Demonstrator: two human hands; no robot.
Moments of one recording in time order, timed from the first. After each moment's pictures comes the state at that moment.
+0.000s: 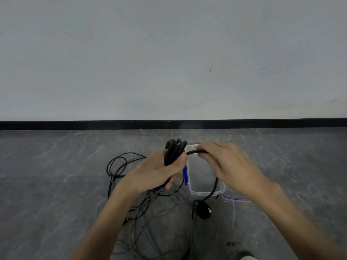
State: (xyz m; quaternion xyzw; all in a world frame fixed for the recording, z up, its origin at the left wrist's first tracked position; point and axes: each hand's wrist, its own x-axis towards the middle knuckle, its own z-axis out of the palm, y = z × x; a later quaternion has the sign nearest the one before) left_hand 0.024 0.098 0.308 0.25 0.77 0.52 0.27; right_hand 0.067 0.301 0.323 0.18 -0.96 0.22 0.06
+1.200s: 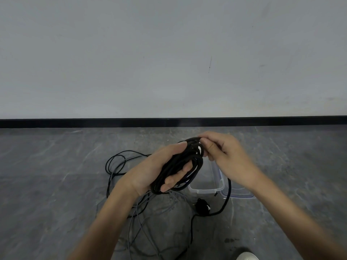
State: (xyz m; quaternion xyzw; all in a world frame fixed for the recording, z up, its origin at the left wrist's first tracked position) left_hand 0.028 0.102 0.319 0.22 0.55 0.67 0.45; right_hand 0.060 0.297 0.319 0.09 -0.86 0.50 0.05
